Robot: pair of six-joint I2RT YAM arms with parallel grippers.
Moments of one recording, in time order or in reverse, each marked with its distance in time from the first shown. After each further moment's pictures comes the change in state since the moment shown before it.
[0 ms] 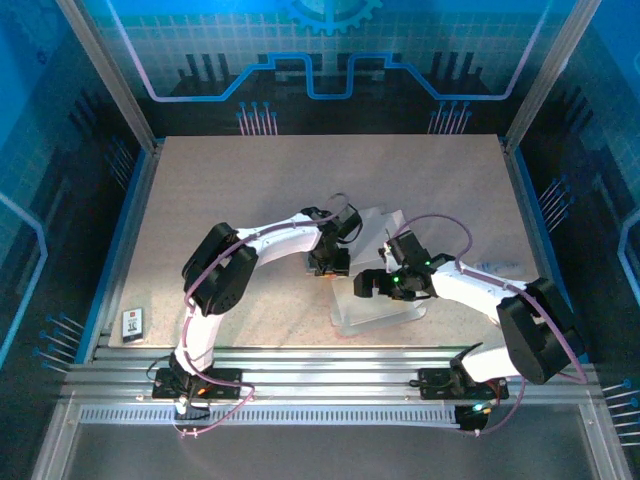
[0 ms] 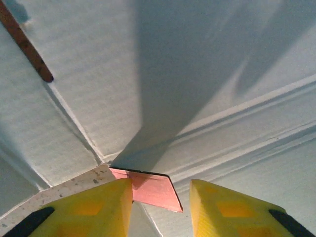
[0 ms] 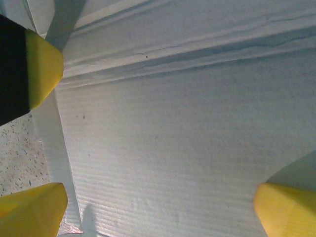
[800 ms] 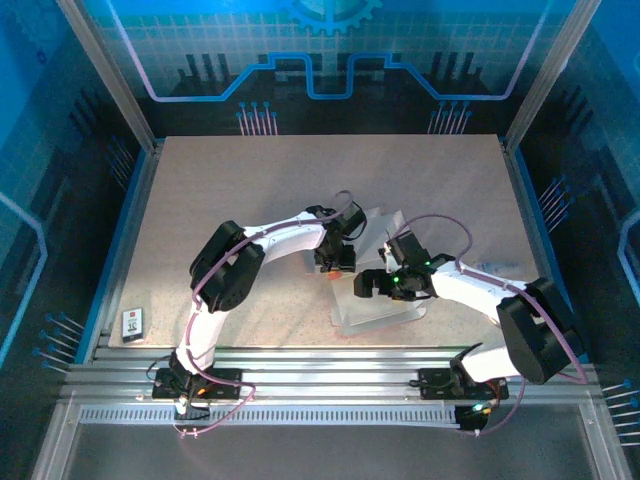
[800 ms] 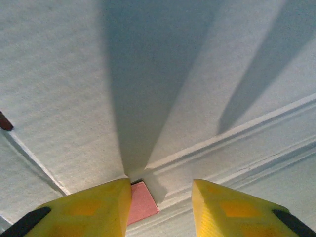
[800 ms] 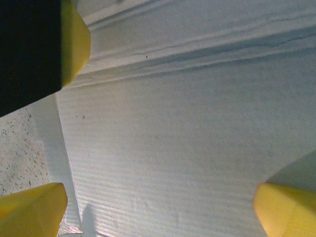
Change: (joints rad) left arm 0.002 0.047 0.036 0.046 0.014 0.003; right arm 0.000 0.000 -0.001 0.000 0.001 0.000
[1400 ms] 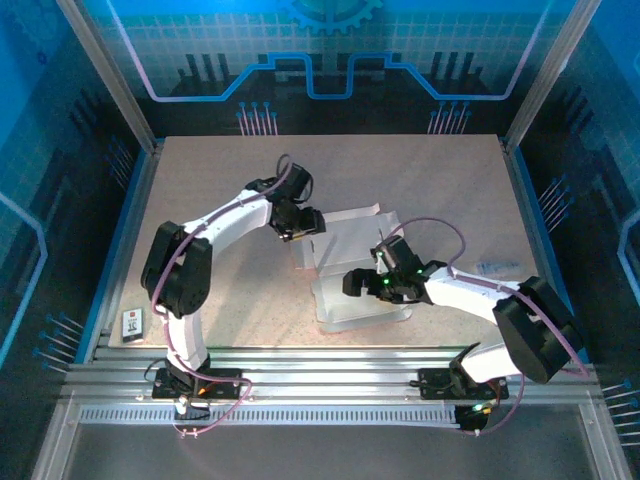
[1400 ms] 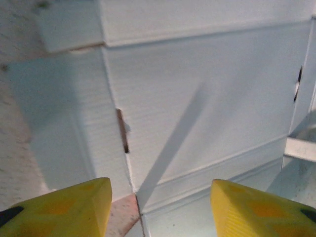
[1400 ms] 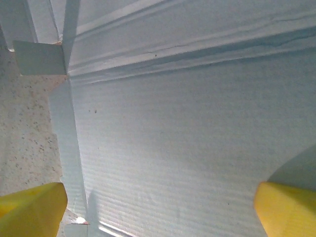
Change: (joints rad) left arm 0.297 -0.232 -0.105 0.060 0.077 0.070; right arm 0.107 0.012 -0.034 0.175 0.030 0.188
